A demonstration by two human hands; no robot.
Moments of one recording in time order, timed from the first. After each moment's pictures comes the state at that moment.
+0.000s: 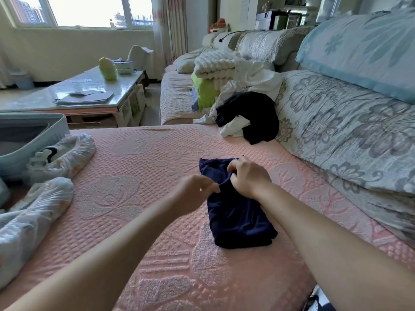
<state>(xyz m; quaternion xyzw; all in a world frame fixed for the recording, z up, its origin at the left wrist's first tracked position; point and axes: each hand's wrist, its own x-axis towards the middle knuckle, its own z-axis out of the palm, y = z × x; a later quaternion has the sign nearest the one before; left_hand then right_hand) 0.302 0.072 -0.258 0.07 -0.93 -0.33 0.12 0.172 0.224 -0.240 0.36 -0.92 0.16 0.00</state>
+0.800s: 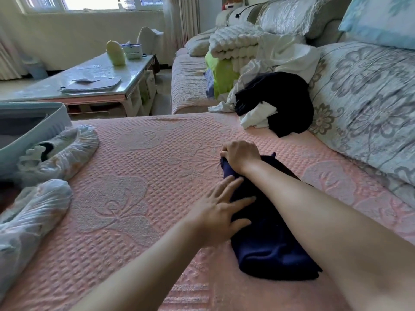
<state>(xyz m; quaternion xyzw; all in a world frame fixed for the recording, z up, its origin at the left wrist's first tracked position) 0.276 0.054 -0.316 -0.04 -0.99 -0.10 0.05 0.083 0.086 -0.281 0.39 -0.91 0.09 0.07</state>
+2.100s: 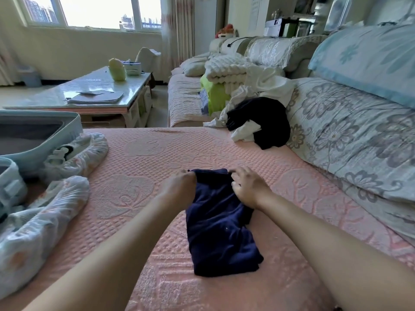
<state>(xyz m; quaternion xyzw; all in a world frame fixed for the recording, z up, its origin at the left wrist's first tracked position) 0.323 0.018 -0.245 0.20 -0.98 -0.07 0.05 0.186 0.192 -0.263 0.36 -0.91 0.20 -0.04</state>
